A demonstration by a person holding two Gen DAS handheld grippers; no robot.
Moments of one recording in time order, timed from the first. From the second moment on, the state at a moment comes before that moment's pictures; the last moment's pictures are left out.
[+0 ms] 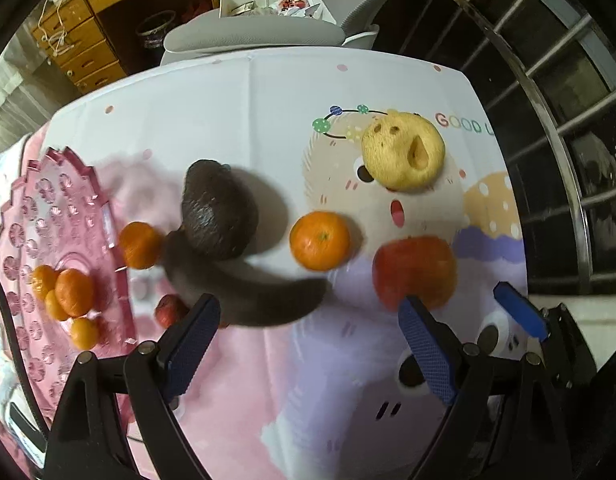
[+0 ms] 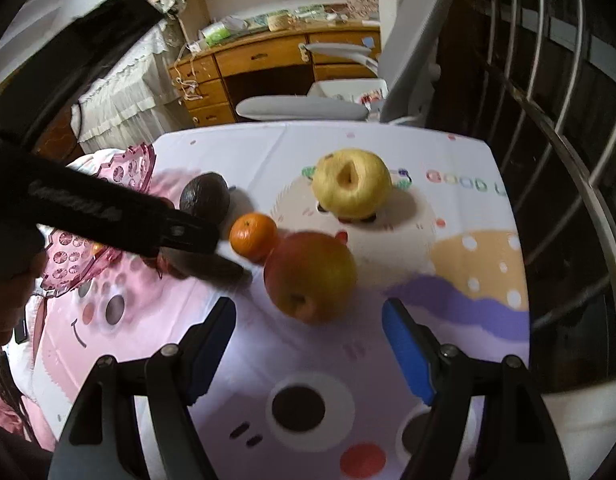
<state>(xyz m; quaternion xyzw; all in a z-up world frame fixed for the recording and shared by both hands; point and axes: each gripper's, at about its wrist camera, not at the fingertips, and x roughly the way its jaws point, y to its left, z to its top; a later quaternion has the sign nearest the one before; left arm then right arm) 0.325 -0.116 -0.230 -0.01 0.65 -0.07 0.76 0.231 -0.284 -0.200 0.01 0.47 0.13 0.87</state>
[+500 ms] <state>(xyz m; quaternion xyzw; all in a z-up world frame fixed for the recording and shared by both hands) 0.346 -0.121 -0.269 -0.06 0.62 -0.04 0.78 0.251 -0.272 -0.227 -0.01 0.45 0.15 0.88</state>
